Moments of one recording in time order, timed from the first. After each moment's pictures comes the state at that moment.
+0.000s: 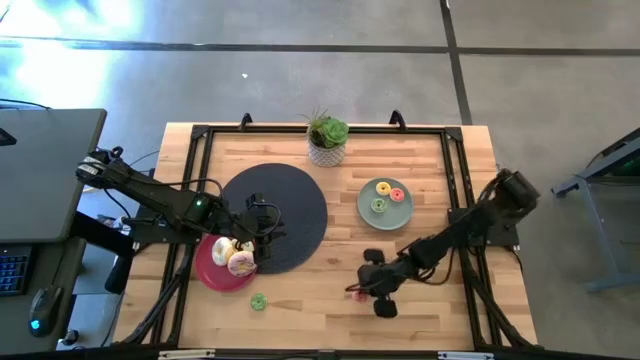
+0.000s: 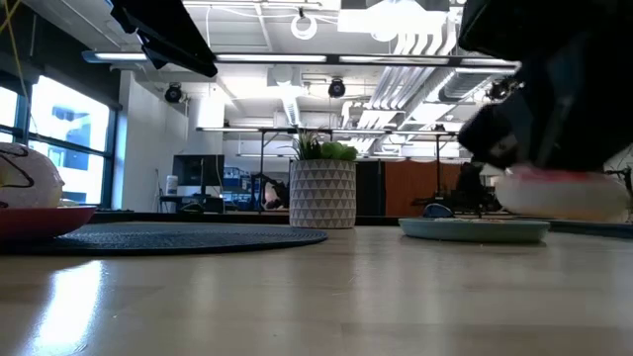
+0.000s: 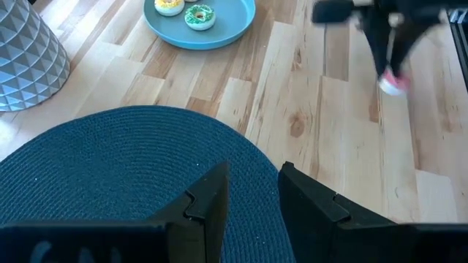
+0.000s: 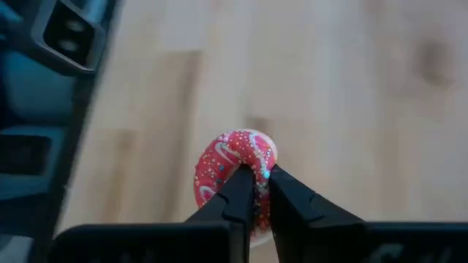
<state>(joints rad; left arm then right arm) -0.37 1.16 0.88 -0.46 -0.41 -0.45 0.55 1.69 0.83 0.03 0.05 0.52</state>
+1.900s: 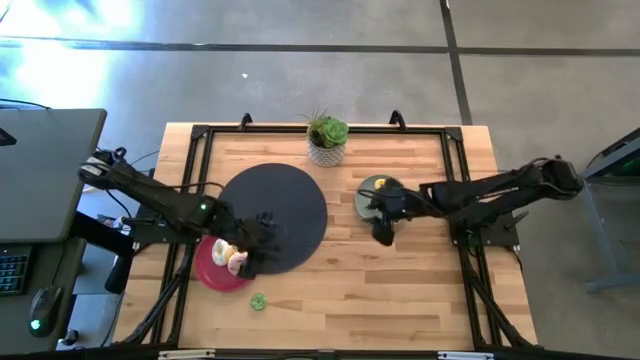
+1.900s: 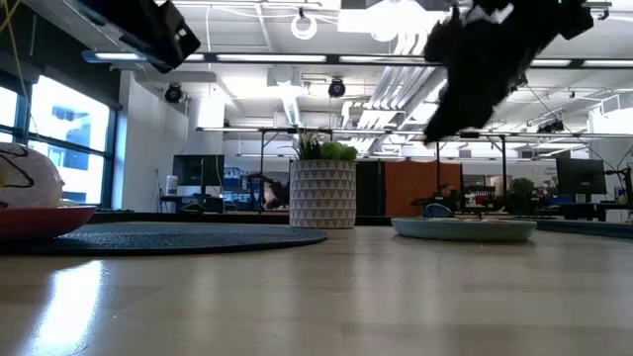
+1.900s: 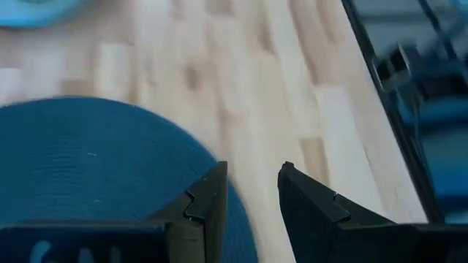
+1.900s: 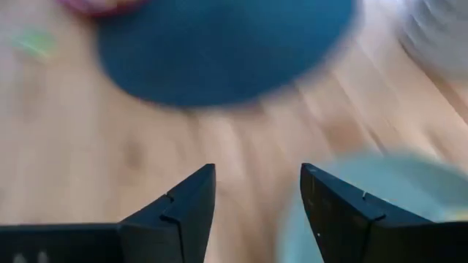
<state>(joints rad) -0.38 1.20 0.88 -0.46 -0.04 -0.25 0.06 1.22 0.71 -0.28 0.16 0.36</state>
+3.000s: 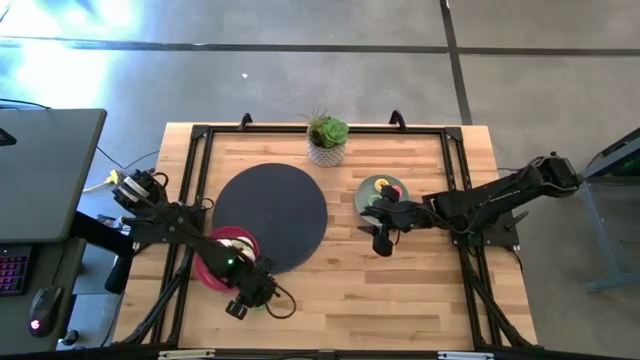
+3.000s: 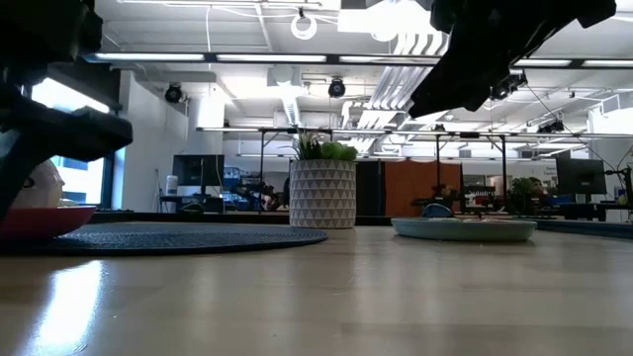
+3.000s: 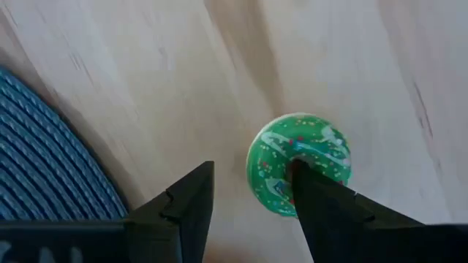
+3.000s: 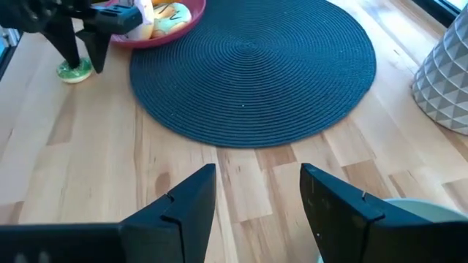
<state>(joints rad) -0.65 1.64 0.91 -0.46 0.04 -0.22 0.21 1.22 0.69 -0.09 0.29 0.33</state>
